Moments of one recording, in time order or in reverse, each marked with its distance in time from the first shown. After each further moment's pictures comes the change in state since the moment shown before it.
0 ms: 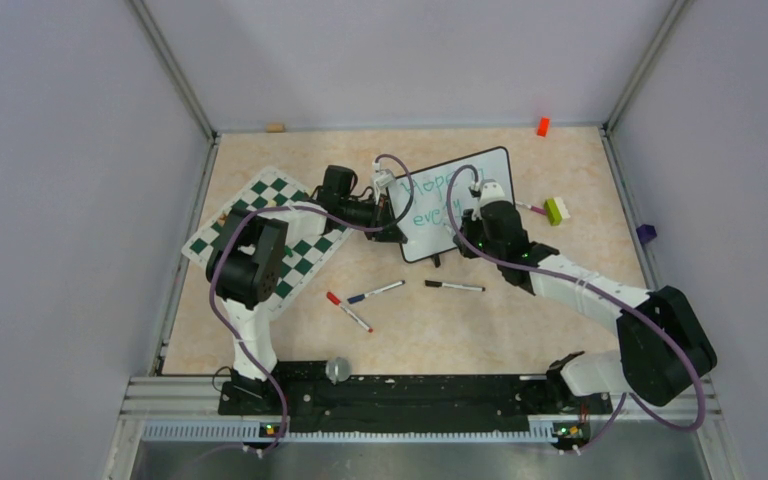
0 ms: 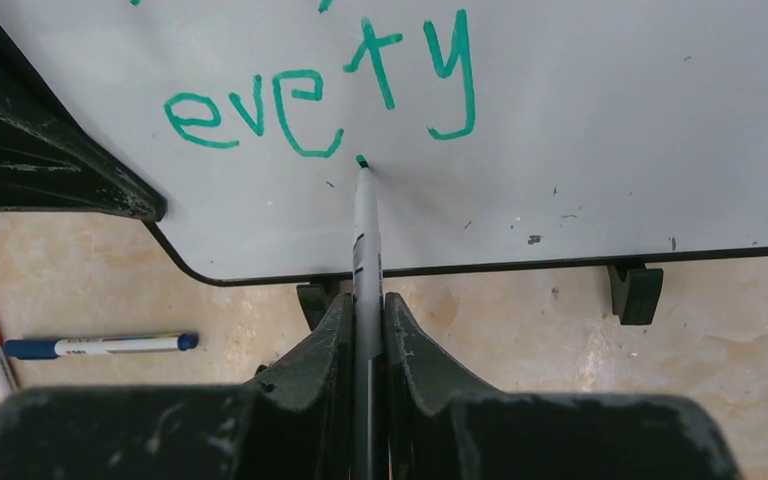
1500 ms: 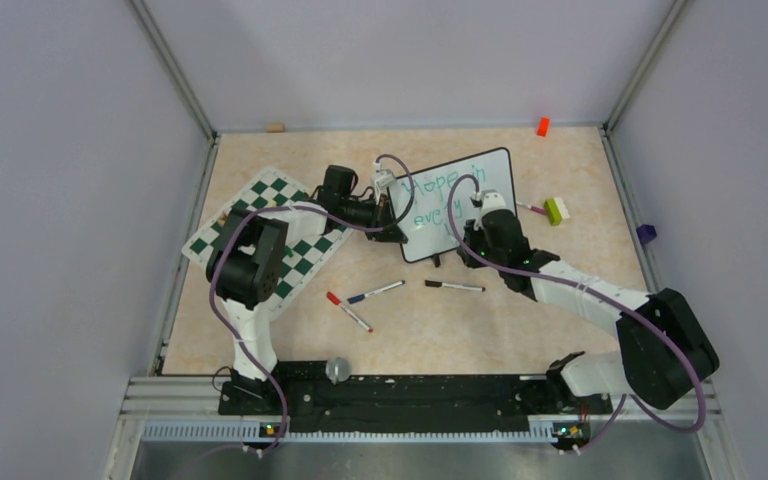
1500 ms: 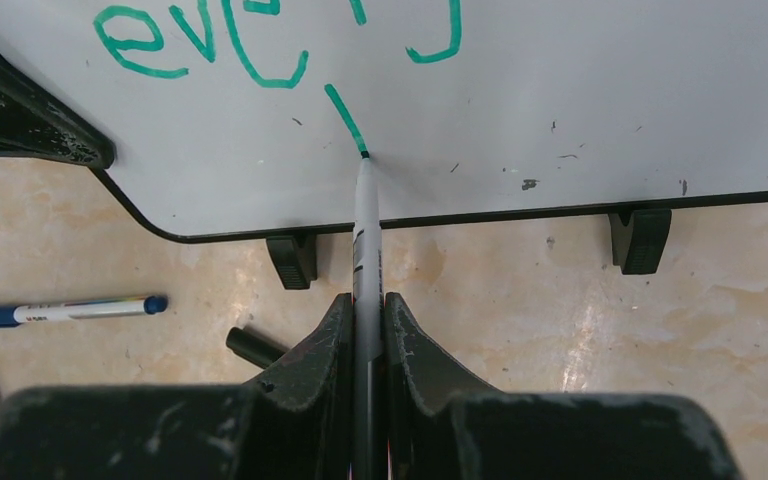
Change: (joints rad) left arm -0.002 0.000 0.001 0.000 0.004 0.005; right arm 0.001 -0.016 -0.063 -0.013 -0.003 0.007
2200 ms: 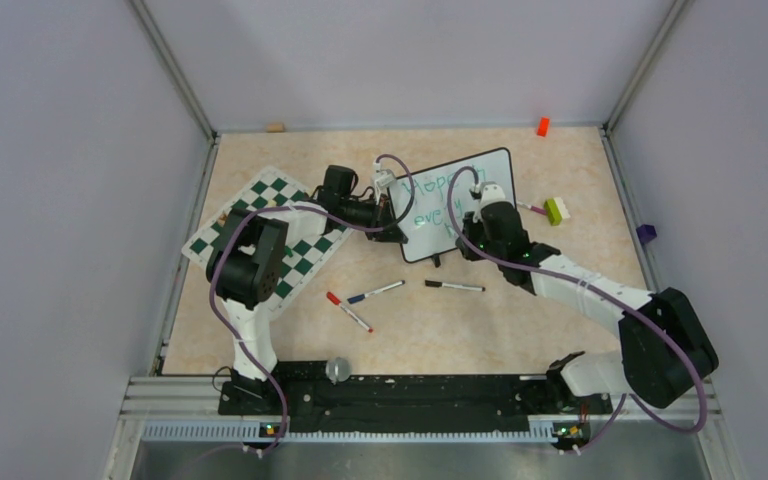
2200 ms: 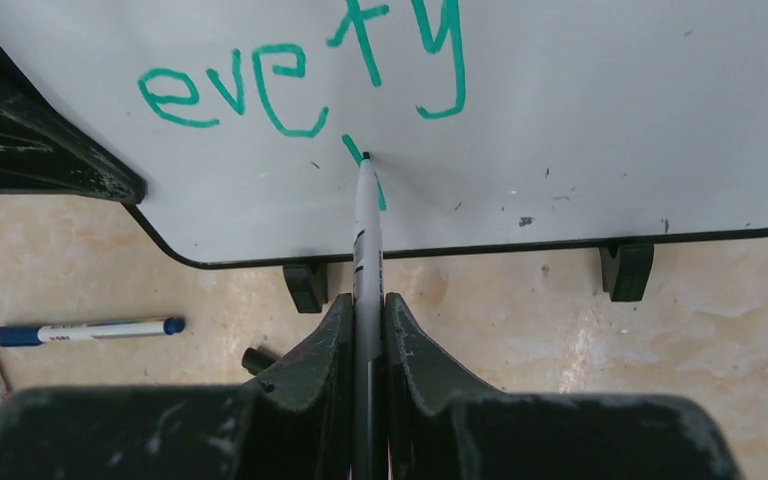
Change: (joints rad) left arm 0.000 0.000 0.000 0.000 0.001 0.000; right arm 0.000 0.003 0.043 -0.036 0.008 -0.006
